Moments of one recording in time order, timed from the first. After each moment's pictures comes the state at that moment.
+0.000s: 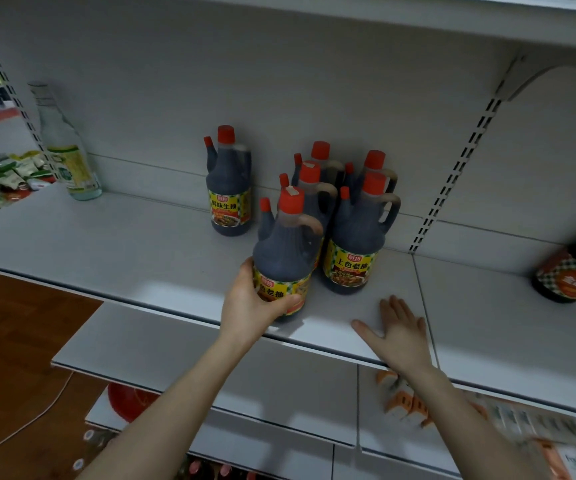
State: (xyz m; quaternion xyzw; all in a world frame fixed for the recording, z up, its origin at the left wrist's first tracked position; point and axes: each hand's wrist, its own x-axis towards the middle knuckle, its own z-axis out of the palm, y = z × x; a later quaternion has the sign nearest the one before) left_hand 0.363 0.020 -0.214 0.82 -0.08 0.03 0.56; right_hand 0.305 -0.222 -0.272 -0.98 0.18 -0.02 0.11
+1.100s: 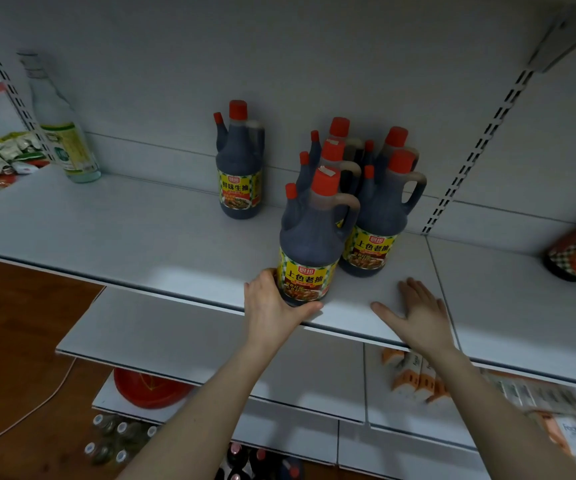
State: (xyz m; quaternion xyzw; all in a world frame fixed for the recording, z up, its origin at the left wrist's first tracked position) left_hand 0.368 0.020 -0.266 0.88 -0.06 0.07 0.47; right_hand 0.305 -0.220 -0.274 -0.97 0.20 -0.06 0.12
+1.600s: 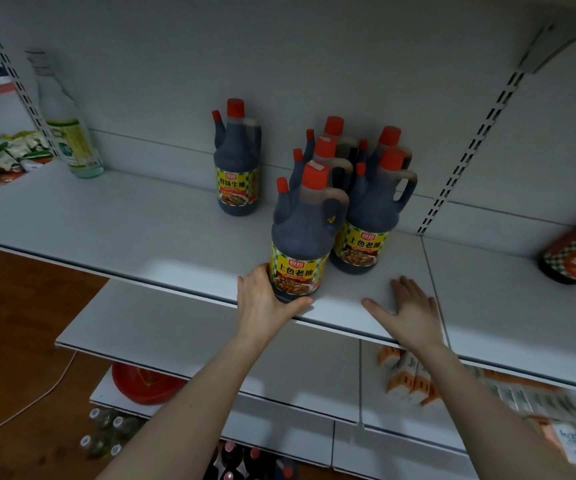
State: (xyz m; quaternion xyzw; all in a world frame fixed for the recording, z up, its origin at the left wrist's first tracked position) left_hand 0.362 0.018 -0.263 0.90 -0.07 0.08 0.43; right_hand 0.305 -0.221 -0.274 -0.97 0.19 -0.06 0.11
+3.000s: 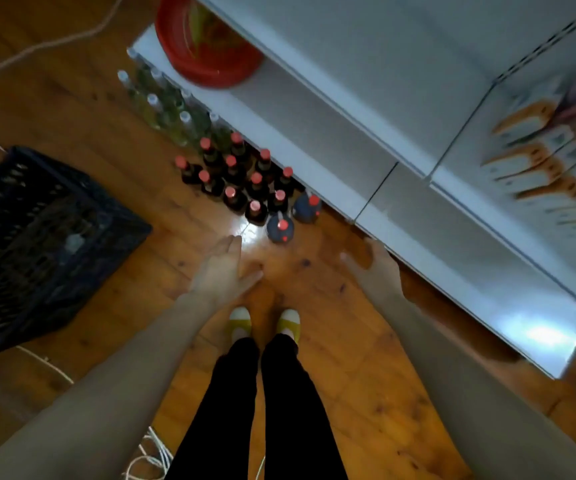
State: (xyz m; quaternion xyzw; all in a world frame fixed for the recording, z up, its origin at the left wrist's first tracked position) left_hand 0.004 0.093 -0.601 0.91 0.09 -0.30 0.25; right_hand 0.045 -0.155 -0.592 -0.89 0.14 0.29 0.32
